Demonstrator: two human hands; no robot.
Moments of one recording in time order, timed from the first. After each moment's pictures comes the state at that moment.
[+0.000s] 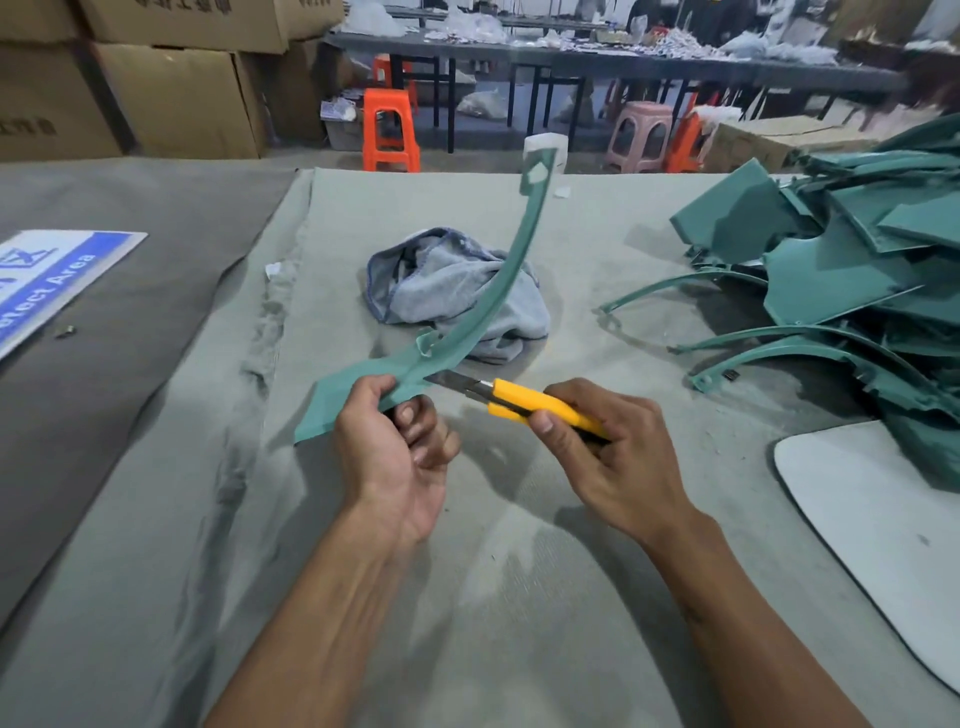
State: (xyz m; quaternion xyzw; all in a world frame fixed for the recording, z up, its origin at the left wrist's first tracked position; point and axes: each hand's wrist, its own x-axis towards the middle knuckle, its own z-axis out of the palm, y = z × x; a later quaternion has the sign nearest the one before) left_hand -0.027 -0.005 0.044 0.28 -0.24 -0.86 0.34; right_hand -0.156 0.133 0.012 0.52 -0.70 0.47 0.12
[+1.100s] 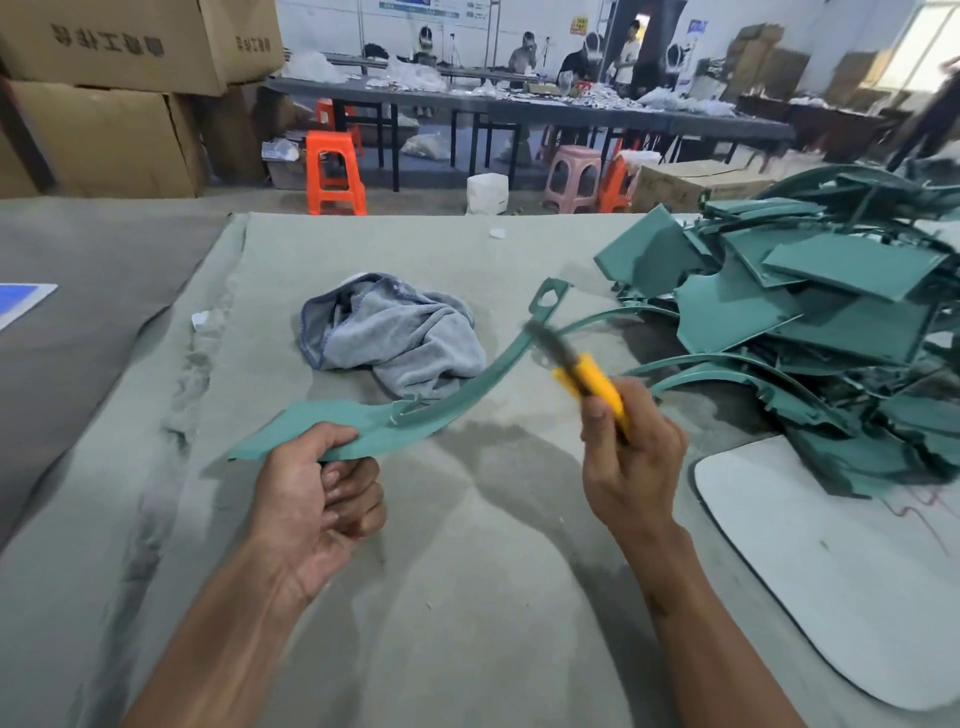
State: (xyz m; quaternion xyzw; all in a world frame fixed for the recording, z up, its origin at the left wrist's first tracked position) left_hand -0.015 -0.019 0.053 0.30 -0.38 -0.85 0.20; right_hand -0.199 0.157 0.017 0.37 -0.70 0.52 0.33
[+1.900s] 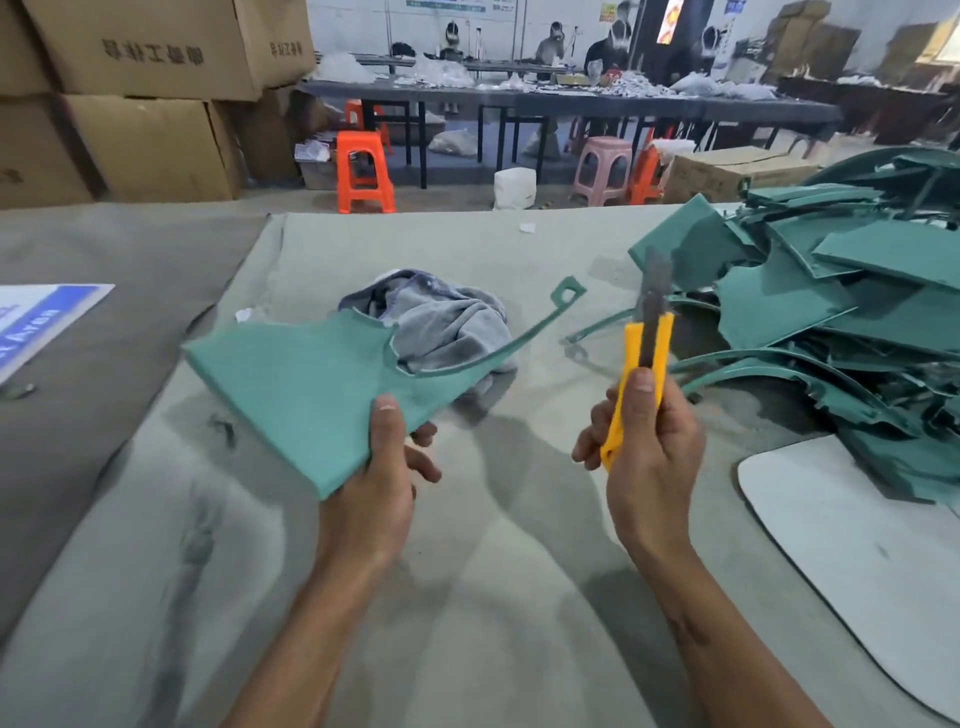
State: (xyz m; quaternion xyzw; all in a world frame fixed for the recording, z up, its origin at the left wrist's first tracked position) left_hand -0.027 -0.006 0.026 0.31 -0.62 -0.61 0.38; right_hand -0.166 0.139 0.025 0.24 -0.59 0.77 0.06
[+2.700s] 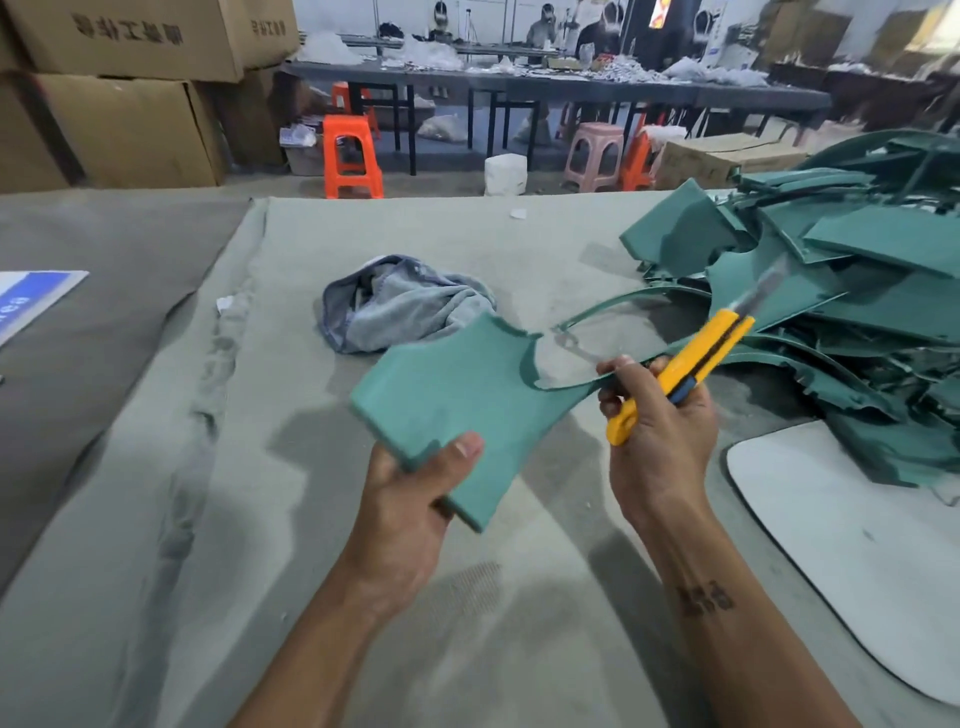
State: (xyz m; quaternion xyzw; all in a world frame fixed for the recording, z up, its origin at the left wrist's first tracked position) left_hand -0.030 0.025 0.025 0.06 -0.44 -0.84 0.30; right_hand -0.188 0.137 0.033 0.09 -0.46 0.88 -0.03
